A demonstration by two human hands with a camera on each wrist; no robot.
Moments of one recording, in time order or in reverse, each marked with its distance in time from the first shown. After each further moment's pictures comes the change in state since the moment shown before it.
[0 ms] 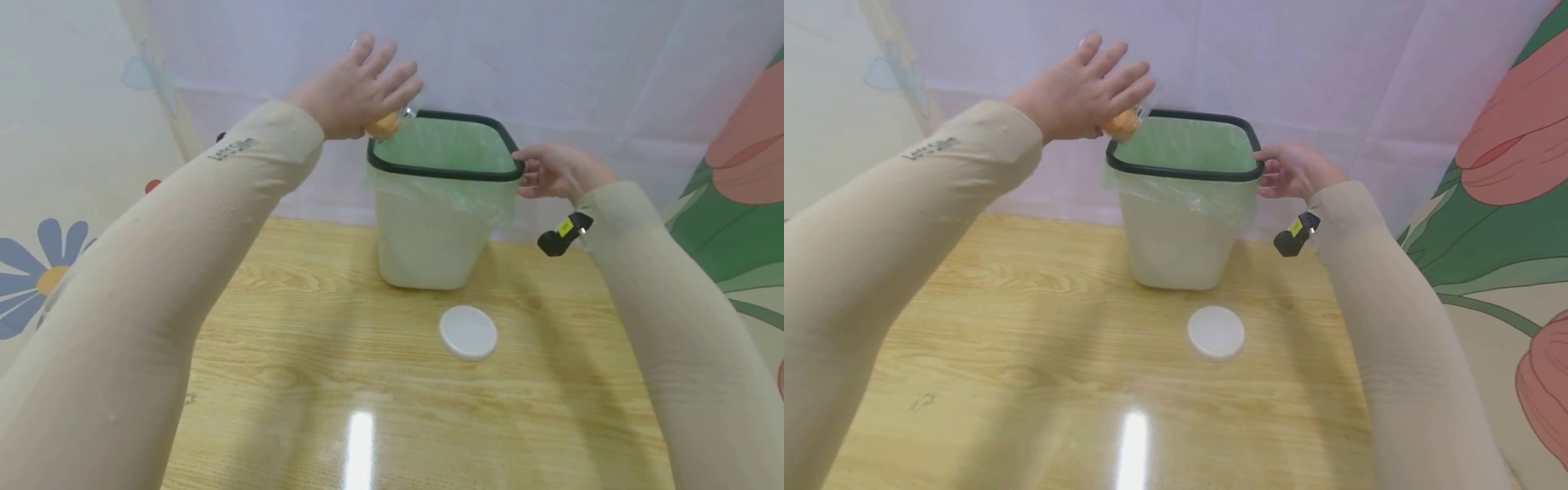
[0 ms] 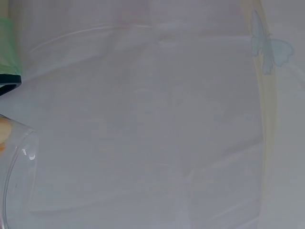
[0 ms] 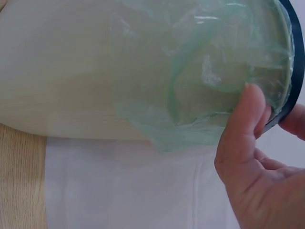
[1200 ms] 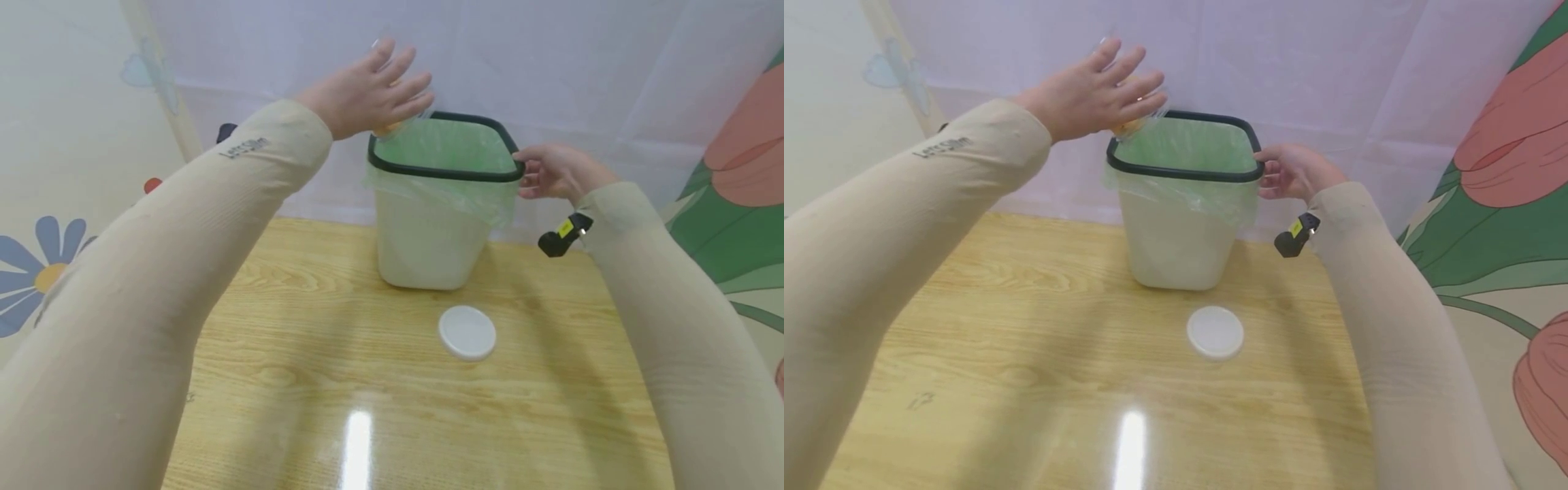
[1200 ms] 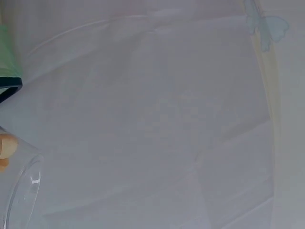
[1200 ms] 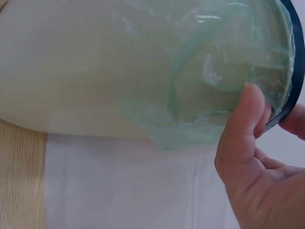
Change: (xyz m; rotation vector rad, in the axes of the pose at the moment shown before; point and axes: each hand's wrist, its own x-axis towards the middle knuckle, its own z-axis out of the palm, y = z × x) left_hand 0.007 0.004 0.004 0.290 0.124 0.071; right_hand -0.001 -0.001 0.001 -0.044 0.009 -0.013
